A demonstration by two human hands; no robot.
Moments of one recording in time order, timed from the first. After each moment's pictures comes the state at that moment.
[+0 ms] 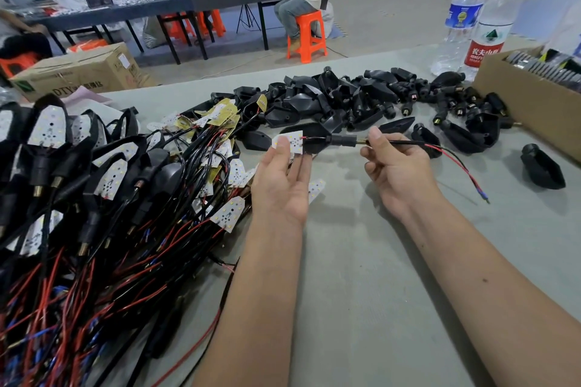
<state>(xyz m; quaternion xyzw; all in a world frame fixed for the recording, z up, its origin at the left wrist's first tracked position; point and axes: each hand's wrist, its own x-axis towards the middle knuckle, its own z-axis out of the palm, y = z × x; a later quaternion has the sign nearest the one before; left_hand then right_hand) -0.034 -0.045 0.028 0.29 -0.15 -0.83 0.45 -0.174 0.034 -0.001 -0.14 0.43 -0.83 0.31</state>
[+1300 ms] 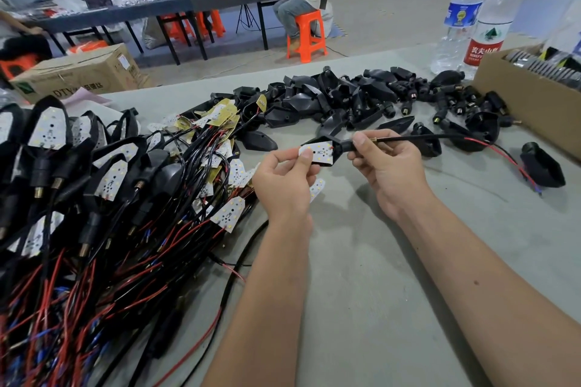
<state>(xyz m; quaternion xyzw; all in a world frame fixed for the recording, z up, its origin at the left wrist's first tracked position) -0.040 -0.034 0.009 0.39 -0.44 -0.64 0.49 -0.168 0.031 -0.003 -0.21 0.47 -0.81 0.28</state>
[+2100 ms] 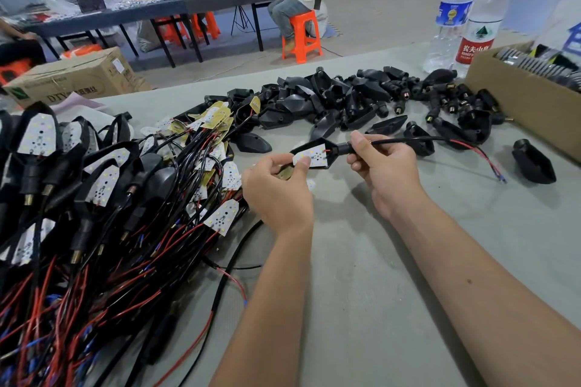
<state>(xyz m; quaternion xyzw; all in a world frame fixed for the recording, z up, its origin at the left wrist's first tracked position) -0.043 -0.029 0.002 0.51 -0.58 -0.38 0.51 -0.172 0.030 -0.007 -0.18 0.50 -0.80 0.27</state>
